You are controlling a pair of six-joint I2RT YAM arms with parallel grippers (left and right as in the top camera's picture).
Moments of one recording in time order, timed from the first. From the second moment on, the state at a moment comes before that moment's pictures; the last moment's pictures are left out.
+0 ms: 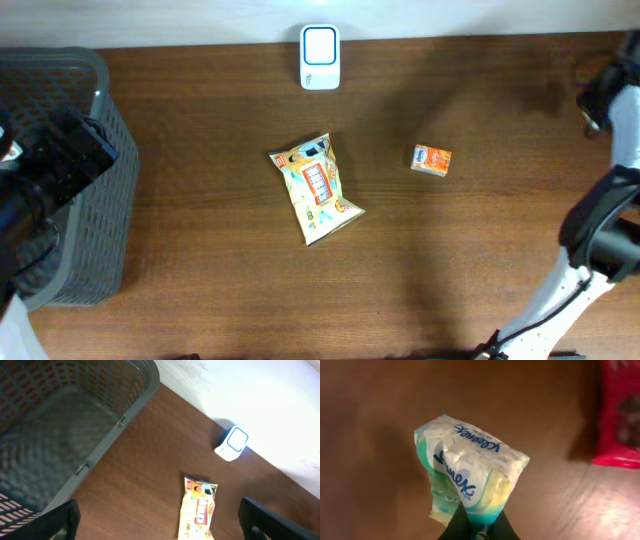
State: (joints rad) left arm 0.23 1.42 2.37 -1.69 0.05 -0.45; right arm -0.51 2.25 1.99 -0.79 0.25 0.46
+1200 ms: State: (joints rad) left arm 0.23 1.42 2.37 -1.69 0.05 -0.45; right arm -0.32 1.99 1.93 -1.32 -0.49 0.39
